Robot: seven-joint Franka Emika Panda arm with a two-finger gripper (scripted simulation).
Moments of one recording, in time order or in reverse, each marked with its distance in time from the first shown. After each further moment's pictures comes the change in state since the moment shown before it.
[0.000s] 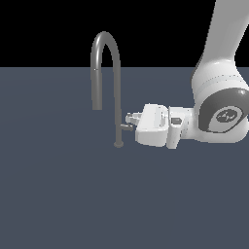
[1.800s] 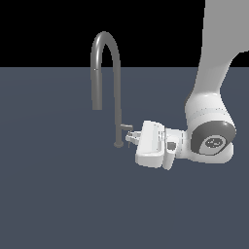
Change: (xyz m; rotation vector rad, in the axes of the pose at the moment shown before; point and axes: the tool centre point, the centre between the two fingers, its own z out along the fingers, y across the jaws) arm 0.072 -0.004 0.000 -0.016 -0.026 -0.024
